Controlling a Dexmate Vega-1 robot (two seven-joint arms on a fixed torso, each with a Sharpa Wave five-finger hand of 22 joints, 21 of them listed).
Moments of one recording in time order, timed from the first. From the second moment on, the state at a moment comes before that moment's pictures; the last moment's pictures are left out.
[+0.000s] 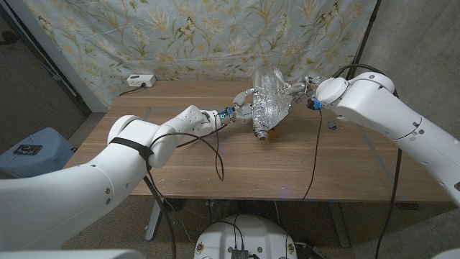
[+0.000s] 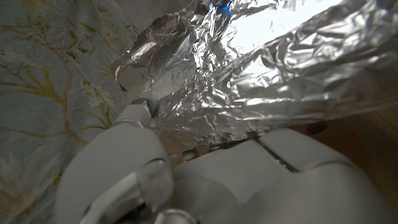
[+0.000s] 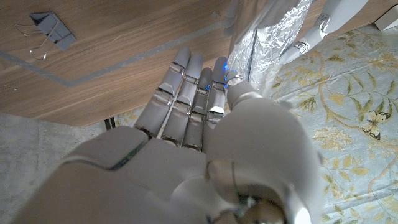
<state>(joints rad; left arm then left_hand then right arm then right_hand) 0.17 -0.01 0.27 -0.36 -0.90 0.64 -0.77 0.73 0.11 0.49 -0.14 0.39 0.09 -0.21 0.18 0.18 0.18 0.17 0.20 0.29 0.31 0.18 0.21 0.21 0.16 0.21 0.73 0.19 -0.54 -0.84 -0.57 -2.35 0.41 -1.30 -0.36 1.19 0.17 0.33 -0.15 0.18 0.94 0.19 0.43 0.41 0.70 0.09 0.41 0.54 0.77 -0.06 0.42 0.60 0.82 -0.01 0.32 0.19</state>
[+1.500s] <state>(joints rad) 0.20 -0.01 0.24 -0.38 -0.96 0.71 -0.76 0.73 0.11 0.49 -0.15 0.38 0.09 -0.21 0.18 0.18 0.19 0.16 0.20 0.28 0.32 0.18 0.21 0.21 0.17 0.21 0.73 0.19 -0.57 -0.90 -0.48 -2.40 0.46 -1.34 -0.37 1.21 0.17 0.33 -0.16 0.18 0.94 0.19 0.42 0.42 0.70 0.09 0.41 0.55 0.76 -0.06 0.41 0.62 0.81 -0.01 0.33 0.19</state>
